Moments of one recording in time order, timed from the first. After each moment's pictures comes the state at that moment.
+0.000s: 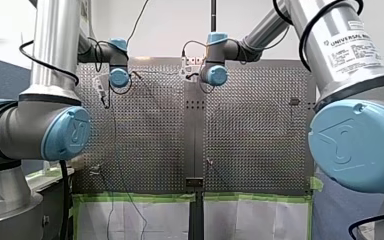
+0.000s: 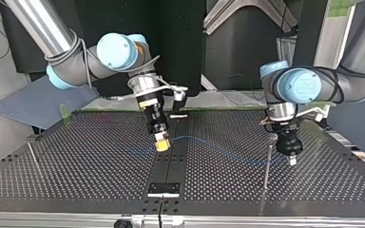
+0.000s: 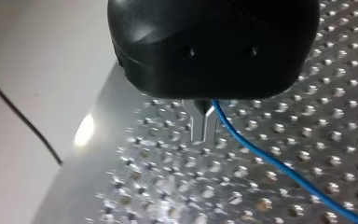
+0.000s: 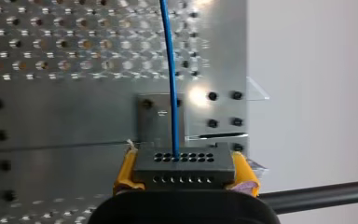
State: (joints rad) left arm -0.03 -1.70 -1.76 -2.64 -1.86 -1.84; right arm 2.29 -1.14 1.38 -0.48 1.58 1.53
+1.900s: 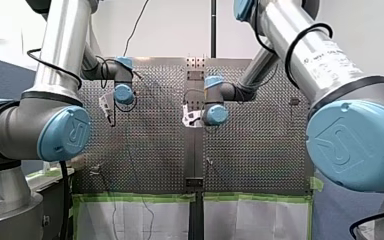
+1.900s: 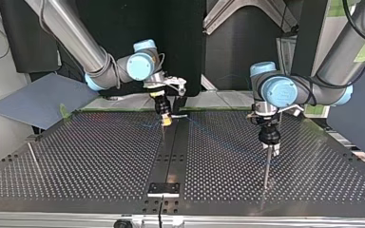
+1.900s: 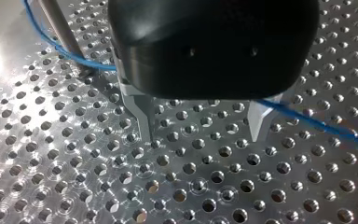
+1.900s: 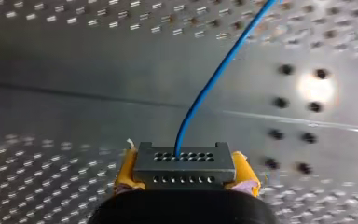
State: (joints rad) left arm -0.06 -1.83 -1.77 -2.64 -1.83 -1.91; right arm 2.27 -0.90 1.42 -0.43 1.65 1.50
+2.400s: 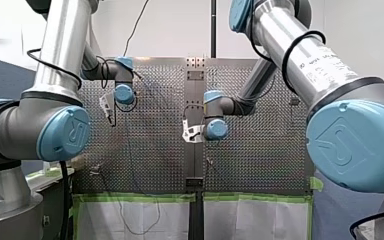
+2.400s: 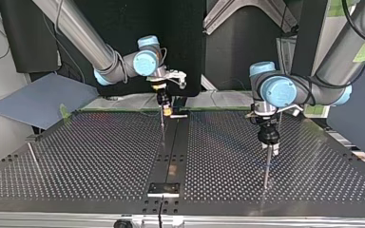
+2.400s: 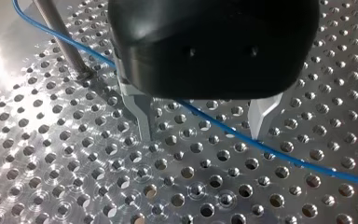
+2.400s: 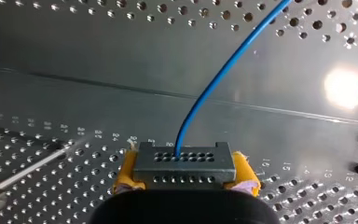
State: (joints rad) left arm -0.06 -1.83 -1.77 -2.63 -1.83 -1.91; right arm 2.28 -0.84 1.47 -0.47 1.67 1.50
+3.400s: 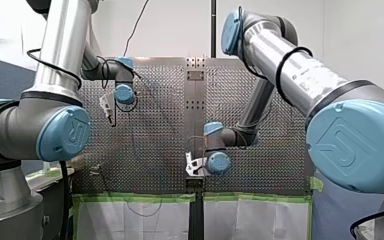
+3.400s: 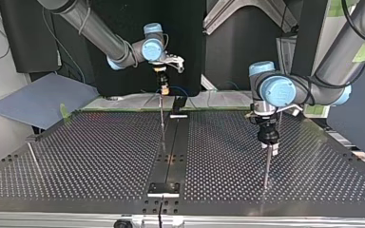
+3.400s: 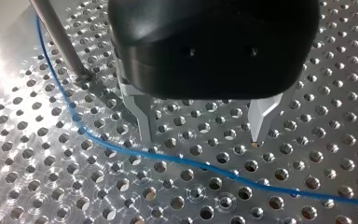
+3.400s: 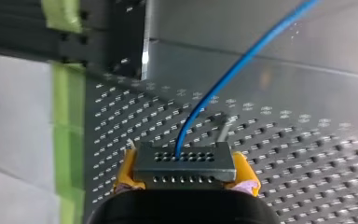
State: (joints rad) left arm -0.07 -1.83 -1.77 -2.63 -1.84 -1.90; right arm 2.29 -0.67 1.59 -0.62 1.78 1.51
